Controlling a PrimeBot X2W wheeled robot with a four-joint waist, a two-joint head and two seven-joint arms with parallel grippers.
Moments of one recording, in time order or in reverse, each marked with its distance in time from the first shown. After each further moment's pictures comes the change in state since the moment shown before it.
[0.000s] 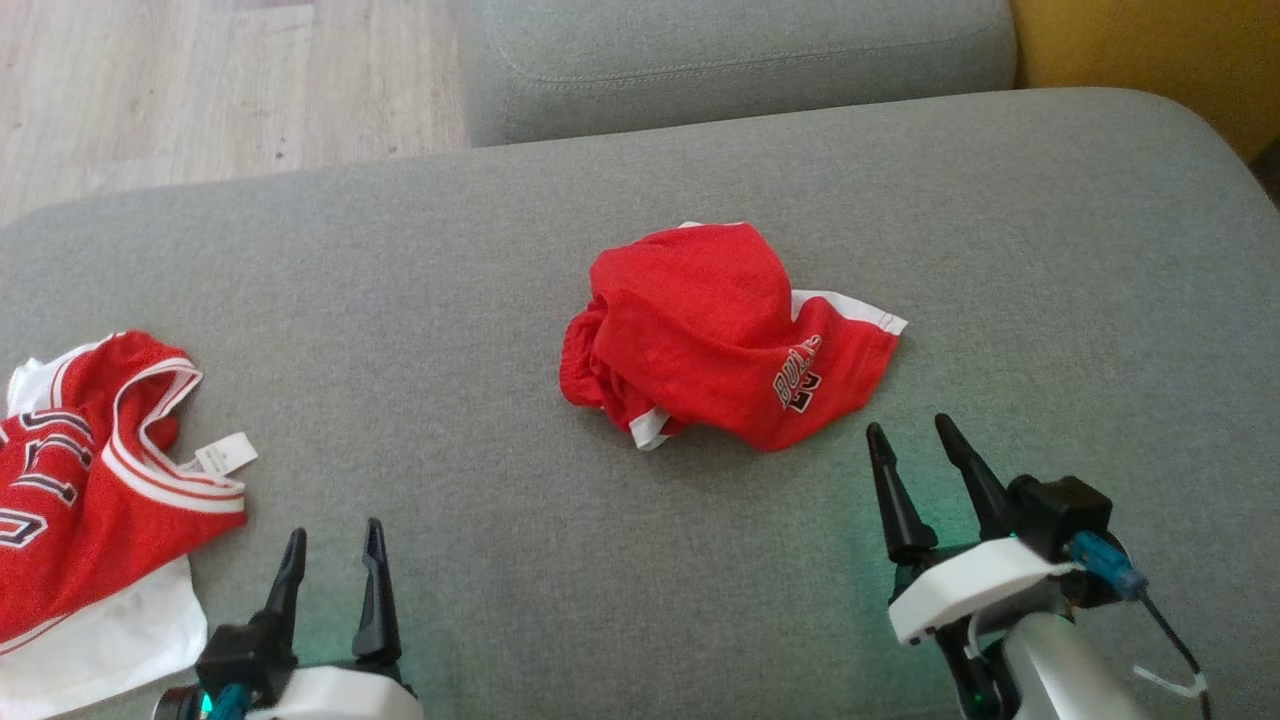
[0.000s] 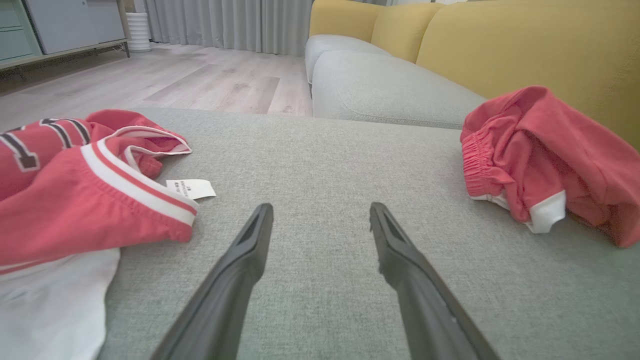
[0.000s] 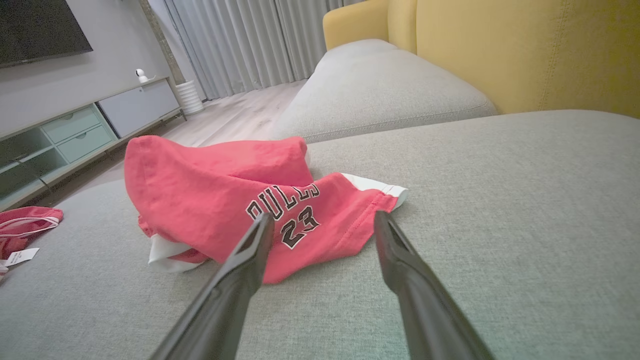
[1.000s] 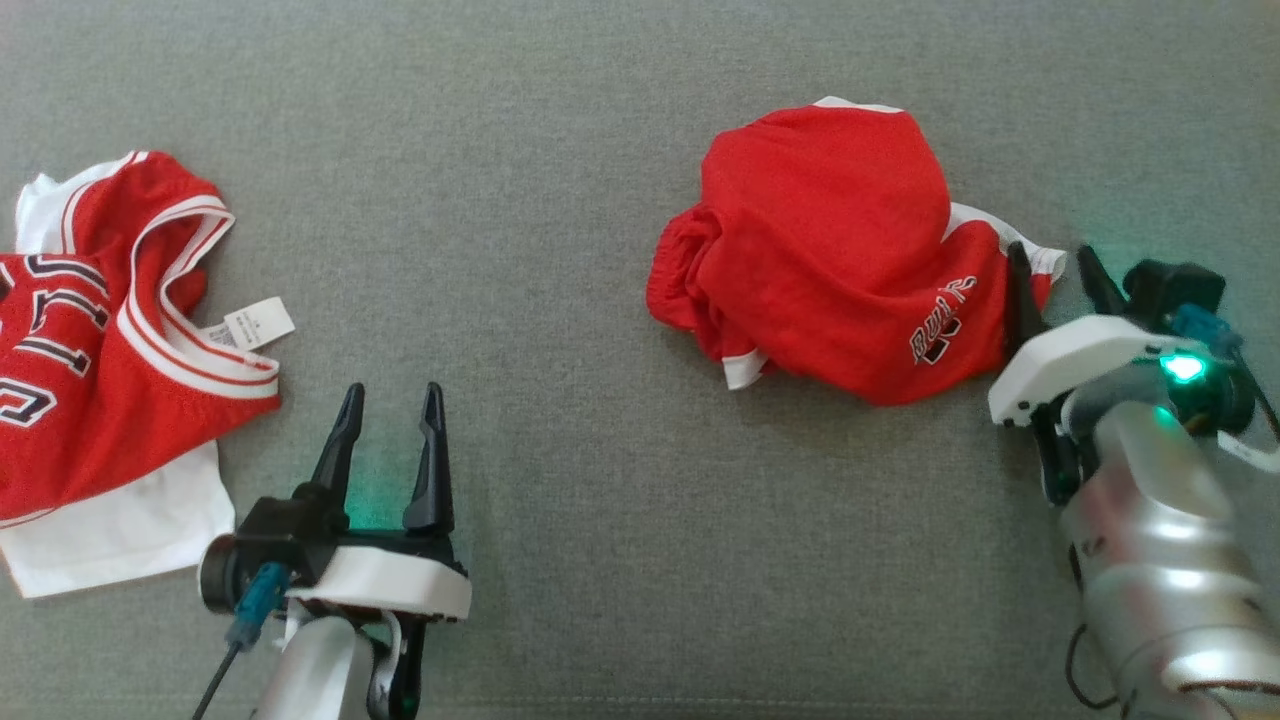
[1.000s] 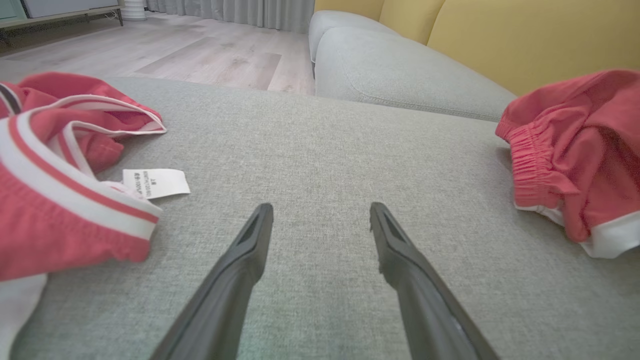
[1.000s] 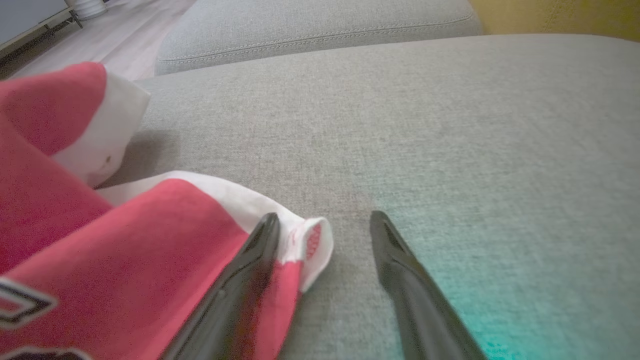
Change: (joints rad) left arm -0.185 -0.007 -0.111 -0.036 -0.027 -0.025 0.000; right arm -0.514 -0.017 -0.389 0.551 -0.260 0.000 0.028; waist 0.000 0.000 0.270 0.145
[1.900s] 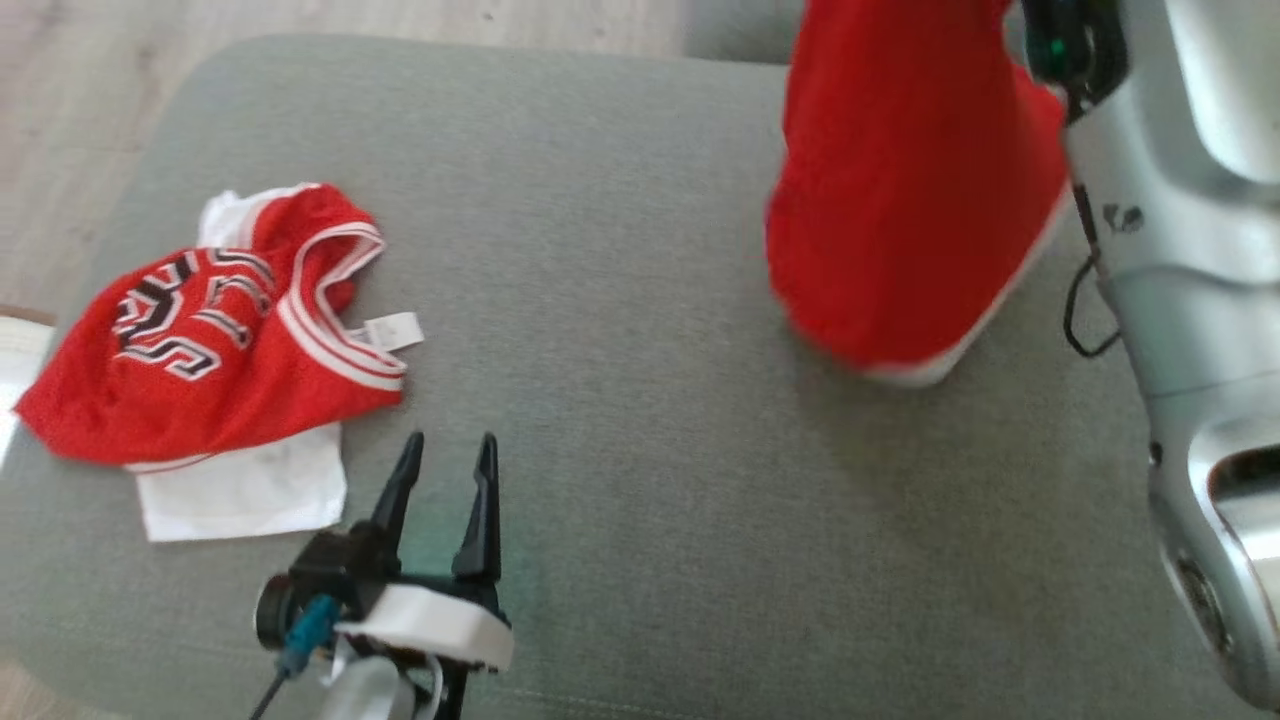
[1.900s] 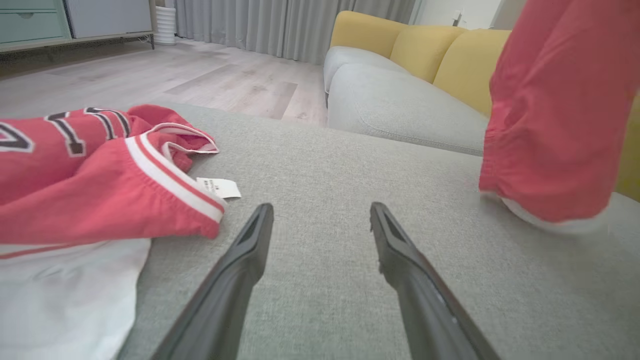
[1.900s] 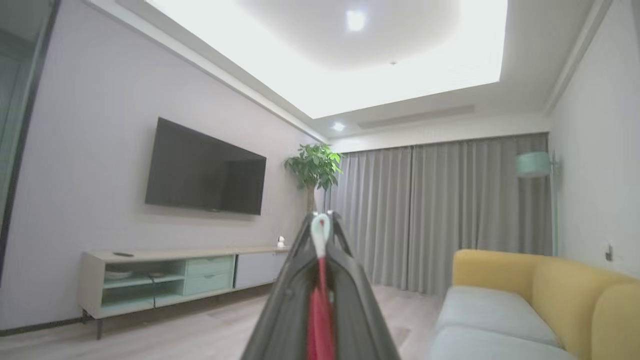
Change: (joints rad) left arm 0.031 -0.001 -0.112 0.040 -0.064 0.000 0.000; right arm -0.490 -0.033 0.484 -0.407 0.290 0.000 -0.026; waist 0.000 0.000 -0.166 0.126
